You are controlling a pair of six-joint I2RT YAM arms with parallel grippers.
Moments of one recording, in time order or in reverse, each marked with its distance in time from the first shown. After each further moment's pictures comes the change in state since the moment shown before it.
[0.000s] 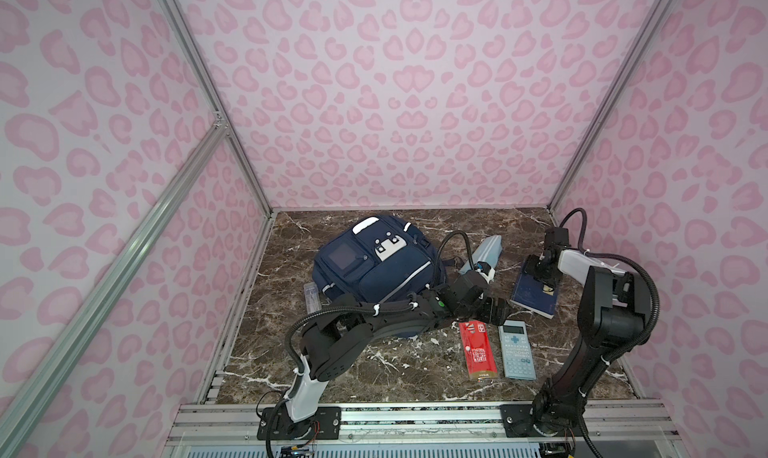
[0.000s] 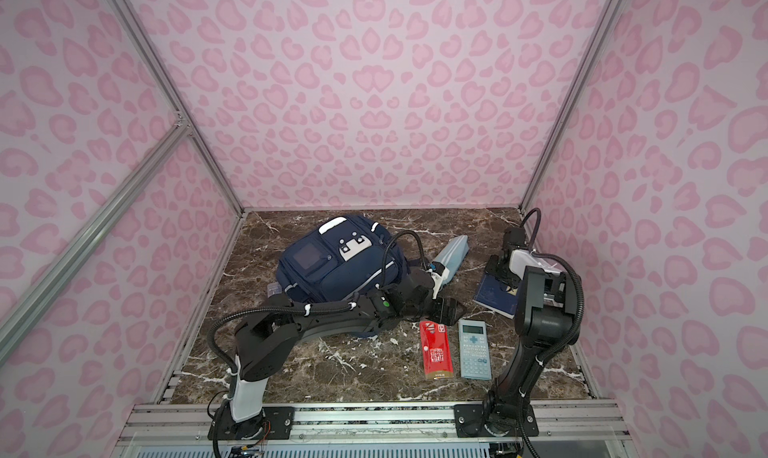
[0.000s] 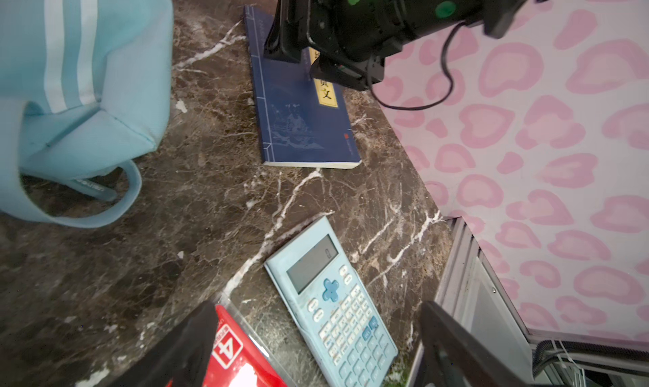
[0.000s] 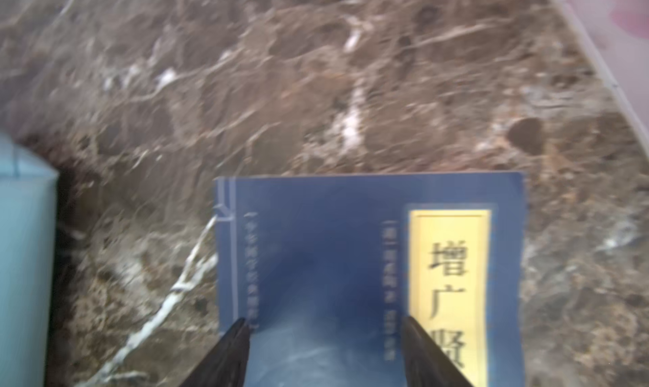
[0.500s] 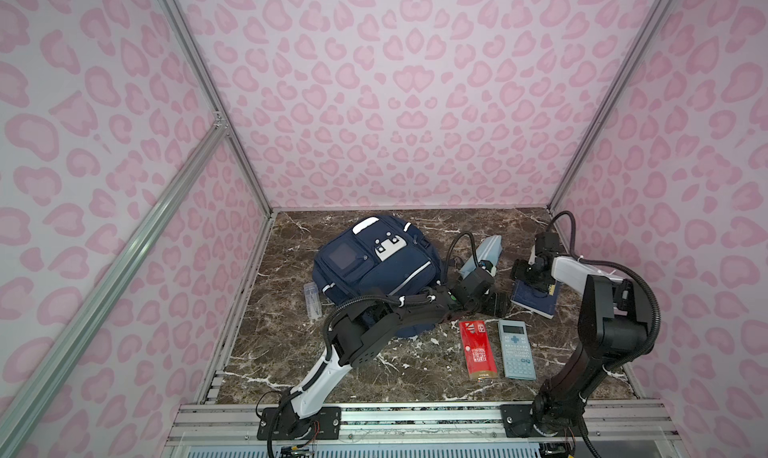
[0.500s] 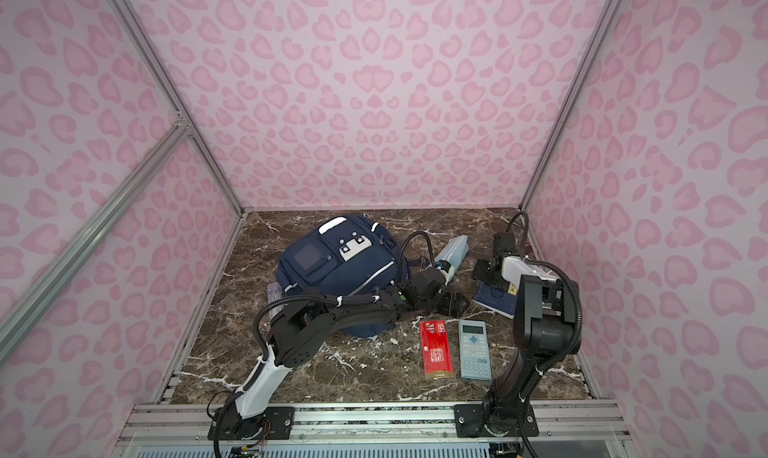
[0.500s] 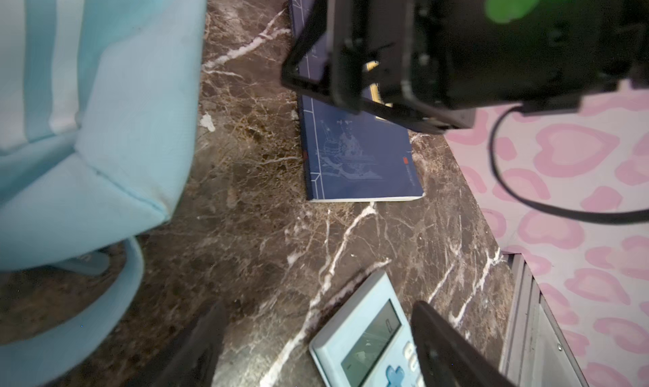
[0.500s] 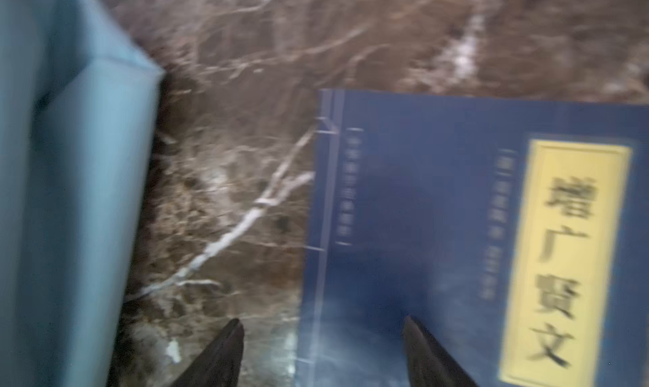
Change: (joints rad) left arm 0.032 0.225 0.213 -0.032 -0.023 0.003; right arm -0.036 -0.104 -0.119 0.033 -0.071 0.013
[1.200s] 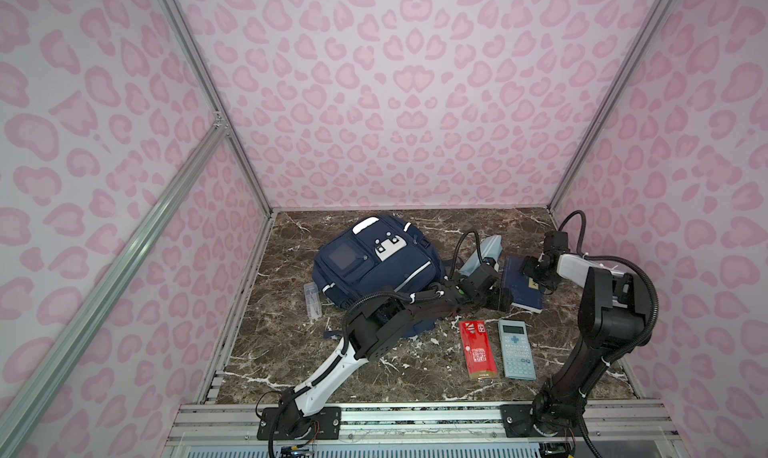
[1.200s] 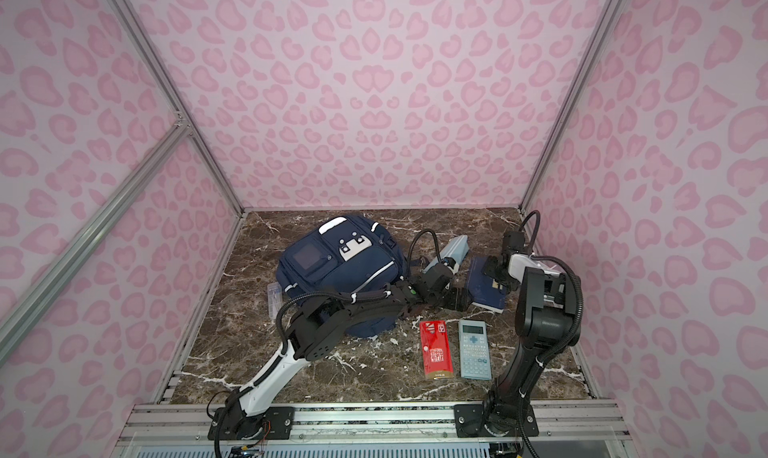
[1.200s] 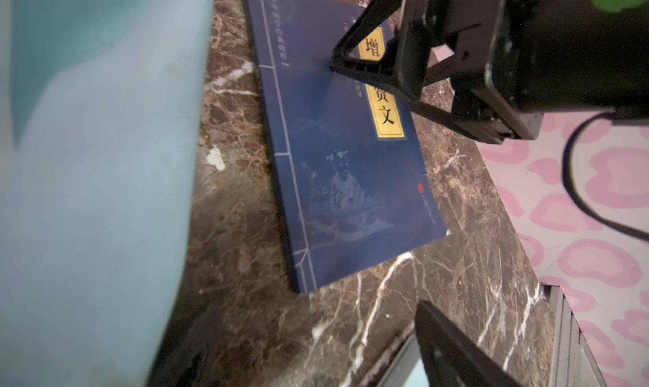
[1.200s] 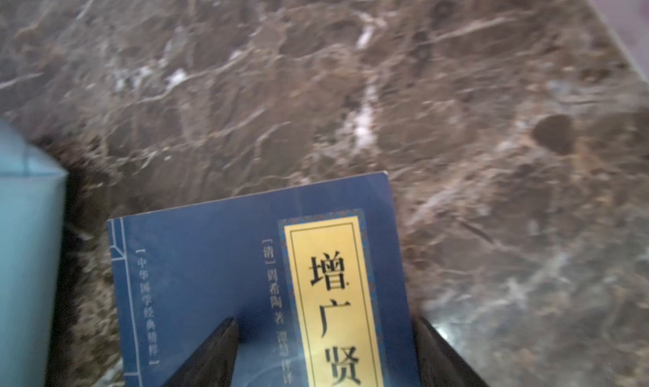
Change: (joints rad) left arm 0.035 0.188 0.226 -0.045 0.018 -0.015; right arm 0.040 0.107 0.076 0.048 0.038 -0.010
